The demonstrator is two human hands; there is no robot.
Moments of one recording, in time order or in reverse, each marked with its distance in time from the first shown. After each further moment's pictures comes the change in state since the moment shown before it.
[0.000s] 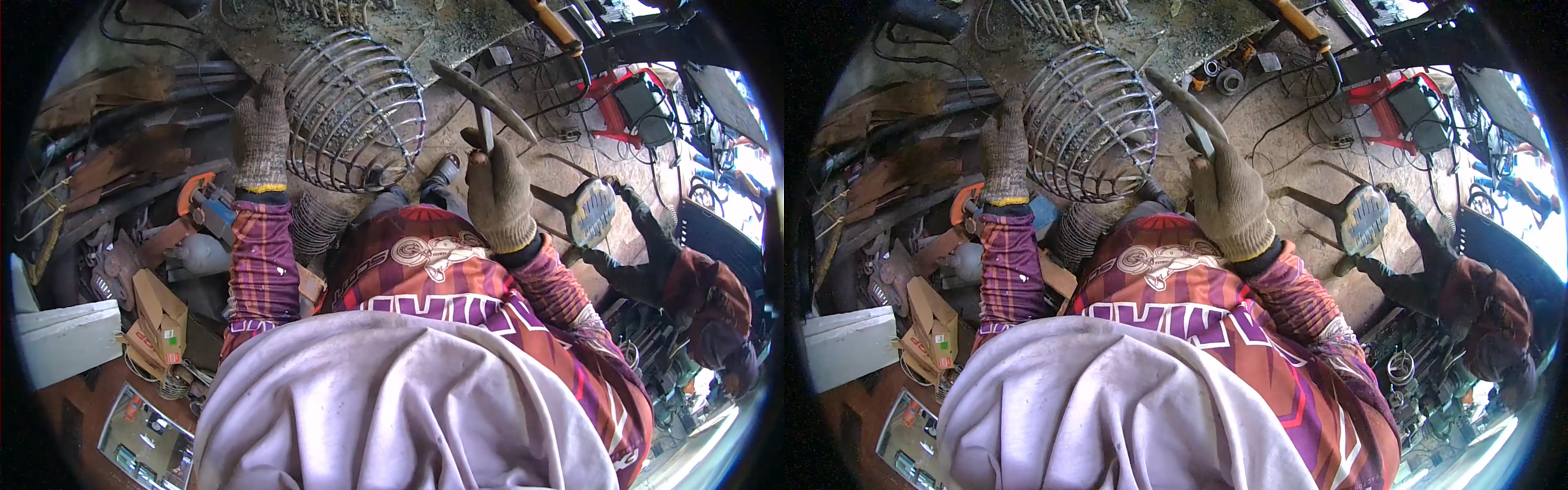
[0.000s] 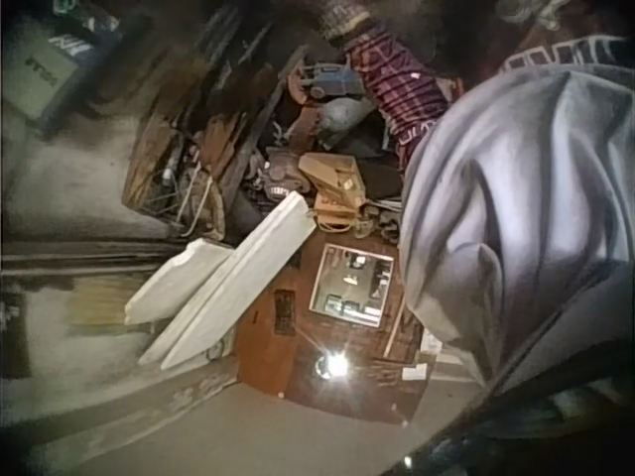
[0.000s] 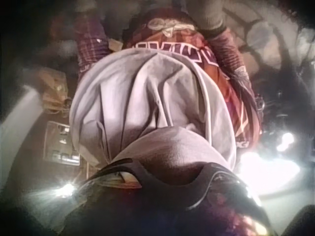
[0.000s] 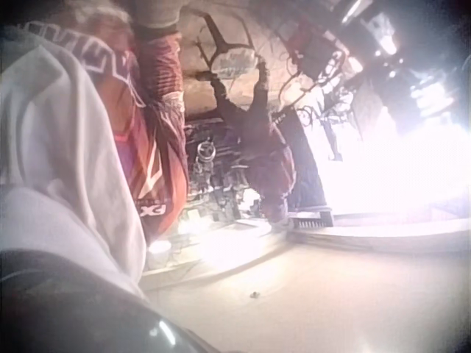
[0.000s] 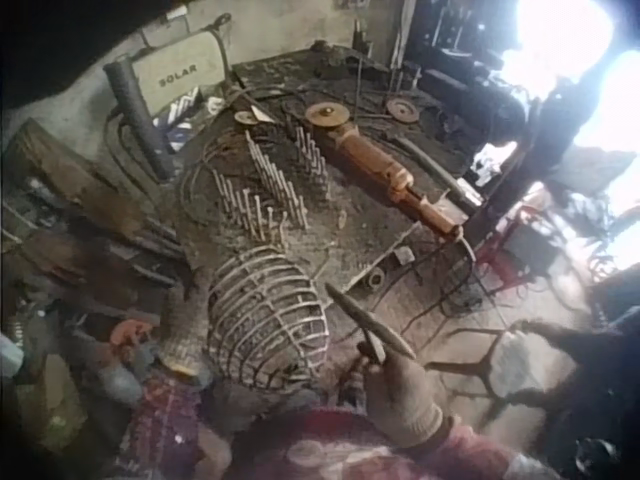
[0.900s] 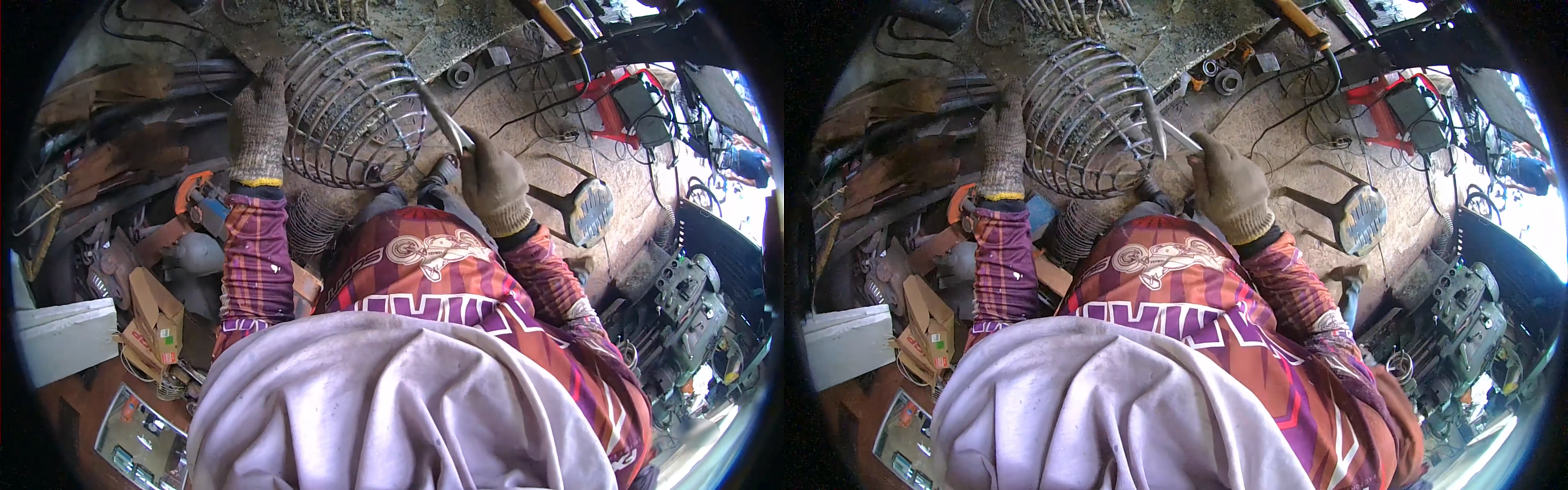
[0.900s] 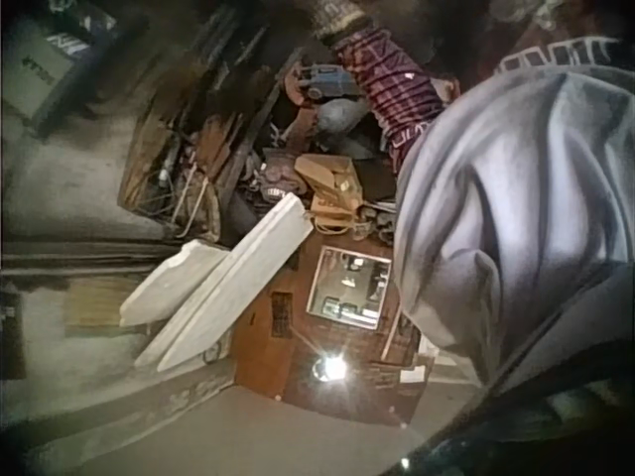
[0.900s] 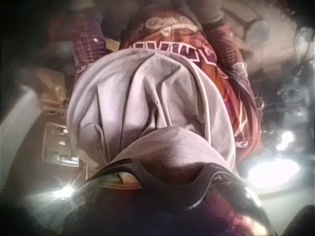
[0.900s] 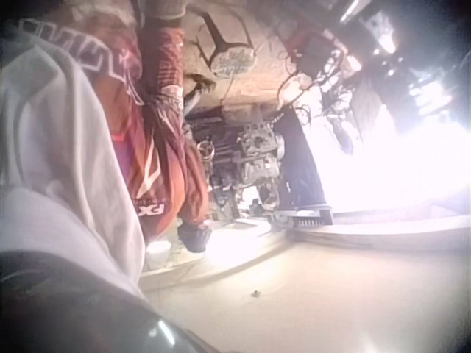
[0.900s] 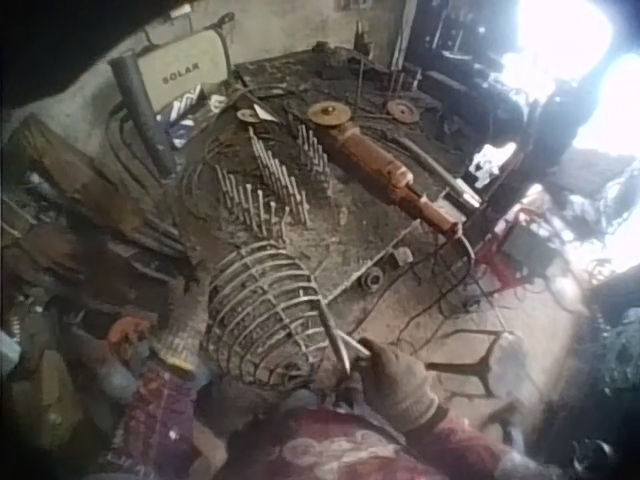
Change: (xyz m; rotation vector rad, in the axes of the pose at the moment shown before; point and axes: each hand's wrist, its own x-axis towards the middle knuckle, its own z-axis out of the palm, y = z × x) left_hand 0.000 0.034 -0.007 0.052 -0.079 -0.110; right_hand 0.006 0.037 -0.004 -0.485 -0.049 -0.251
